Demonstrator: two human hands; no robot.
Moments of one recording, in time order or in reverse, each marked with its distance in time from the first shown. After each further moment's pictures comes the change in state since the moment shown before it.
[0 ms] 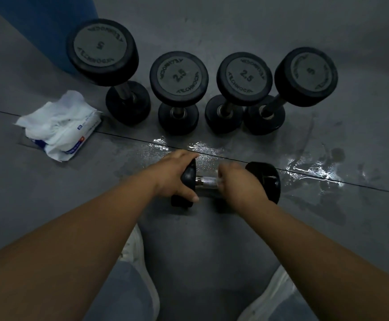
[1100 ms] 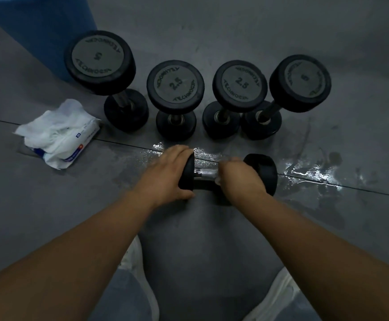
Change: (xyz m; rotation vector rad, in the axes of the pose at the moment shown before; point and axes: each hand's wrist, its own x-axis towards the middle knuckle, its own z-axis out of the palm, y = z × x) left_hand -0.009 0.004 0.005 0.231 0.347 0.100; right_hand 0.018 -0.001 -0.017 -0.074 -0.008 0.048
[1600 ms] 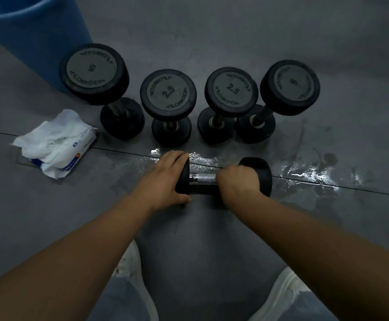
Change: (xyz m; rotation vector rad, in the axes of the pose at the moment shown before) left_hand 0.004 0.004 -0.003 -0.003 -0.058 -0.022; right_hand -0.002 -0.003 -0.013 -0.391 -0.066 -0.045
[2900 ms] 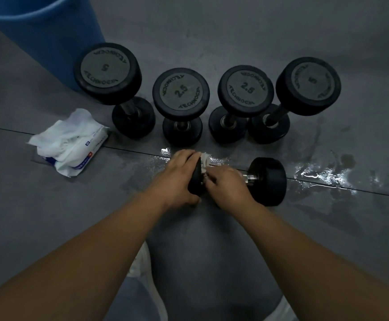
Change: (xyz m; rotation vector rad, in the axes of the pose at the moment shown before) left_hand 0.006 0.003 -0.002 -0.072 -0.068 -0.088; right_hand 0.017 -0.032 0.029 0.697 0.219 -0.094
